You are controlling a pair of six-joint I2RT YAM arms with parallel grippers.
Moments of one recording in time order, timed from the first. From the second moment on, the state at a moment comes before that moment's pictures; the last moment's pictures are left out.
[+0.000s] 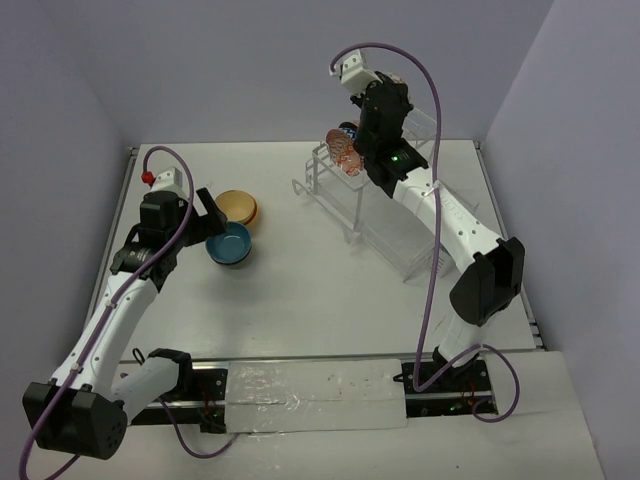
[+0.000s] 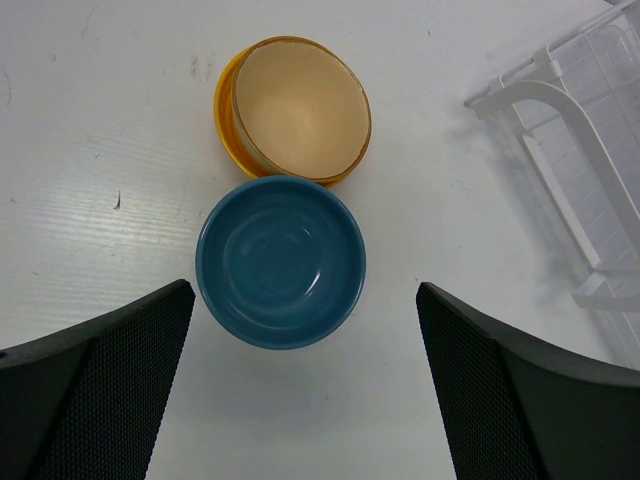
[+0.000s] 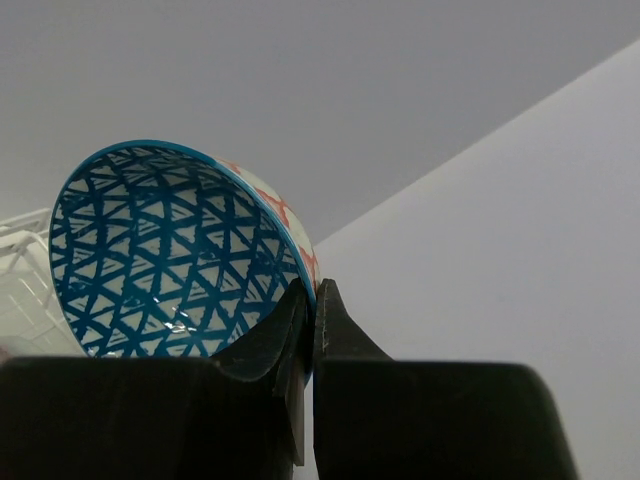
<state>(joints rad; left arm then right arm) -0.19 1.00 0.89 -0.43 -0.06 -0.46 0.53 1.72 1.74 0.10 0.85 -0.91</state>
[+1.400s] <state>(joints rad) -0.19 1.00 0.89 -0.43 -0.07 -0.45 0.55 1.73 1.51 0.23 0.82 -0.88</state>
